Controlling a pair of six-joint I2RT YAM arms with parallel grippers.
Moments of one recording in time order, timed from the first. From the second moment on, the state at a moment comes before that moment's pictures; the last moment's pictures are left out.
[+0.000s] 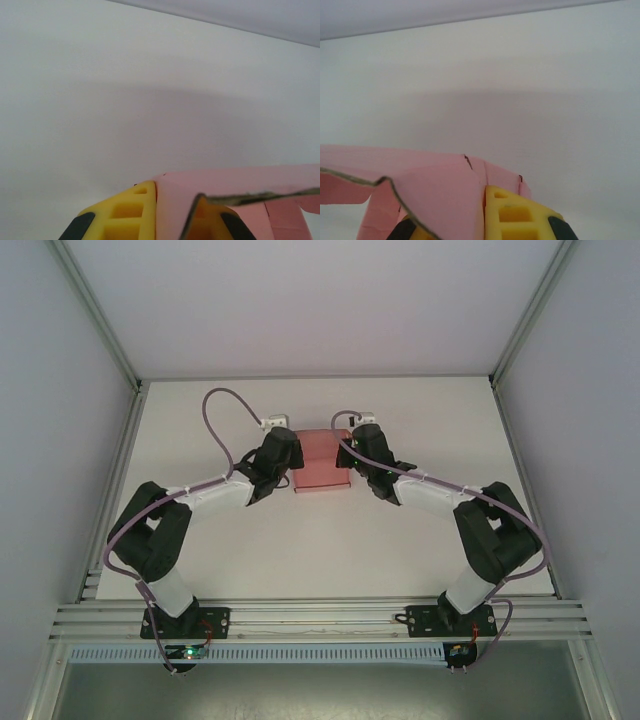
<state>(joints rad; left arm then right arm) -0.57 1.70 0.99 0.12 -0.27 -0.55 0.55 1.66 0.92 0.20 0.13 0.43</state>
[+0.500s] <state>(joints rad) -0.59 1.70 0.82 0.42 -0.27 -0.55 0.55 1.66 0.78 0.42 0.10 0.46</state>
